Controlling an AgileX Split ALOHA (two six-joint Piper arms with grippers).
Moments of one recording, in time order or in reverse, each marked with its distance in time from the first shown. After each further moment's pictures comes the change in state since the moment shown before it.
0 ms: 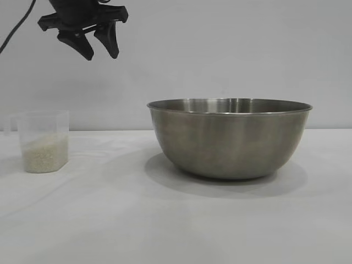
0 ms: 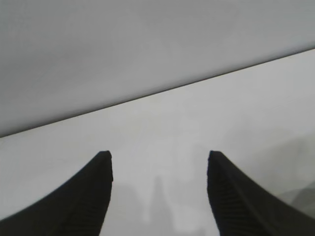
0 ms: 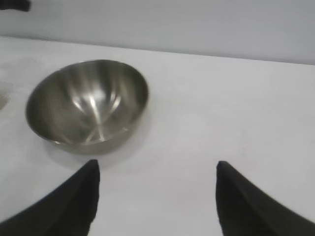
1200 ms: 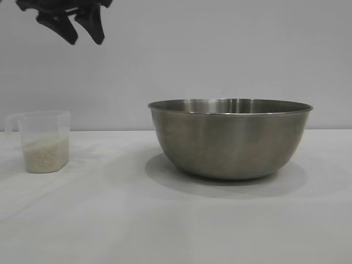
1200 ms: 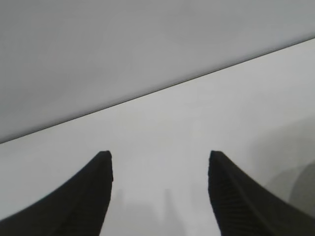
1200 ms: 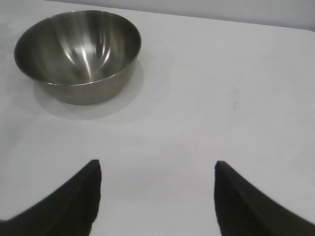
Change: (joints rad) left arm 0.000 -0.528 0.731 0.035 -0.554 0.006; right arm 0.000 0.000 0.059 0.027 -0.089 -0.072
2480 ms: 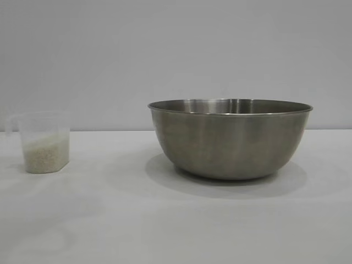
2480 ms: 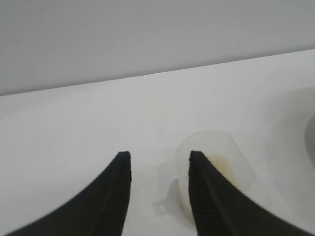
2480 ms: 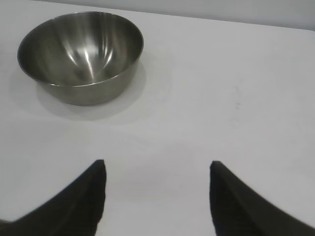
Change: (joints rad) left arm 0.000 0.242 0.679 -0.109 -0.948 -0.086; right arm 0.000 0.000 0.000 0.007 -0.004 0.000
